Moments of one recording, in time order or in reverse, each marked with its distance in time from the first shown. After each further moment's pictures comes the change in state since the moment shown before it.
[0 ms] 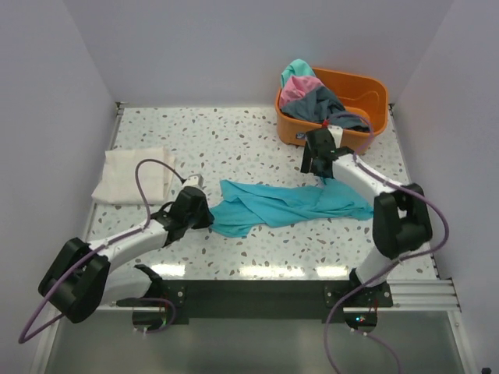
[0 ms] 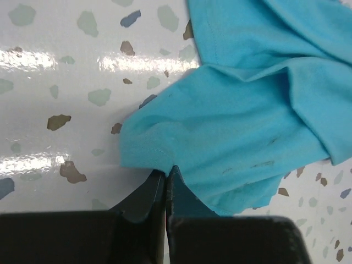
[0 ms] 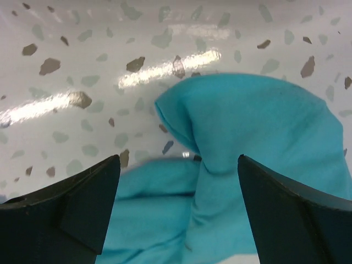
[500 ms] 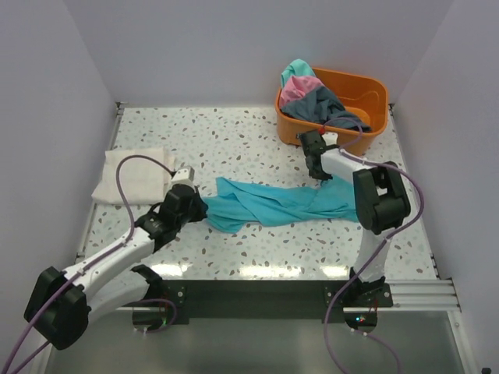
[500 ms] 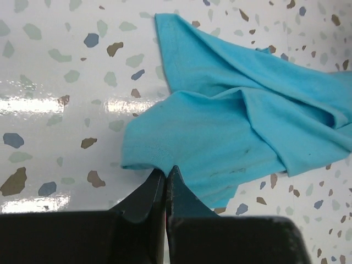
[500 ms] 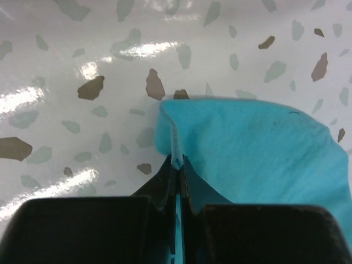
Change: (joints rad) left arm 0.000 -0.225 0.026 -0.084 -0.101 0.057; right arm -0.022 0.346 0.146 0.001 0.119 0.027
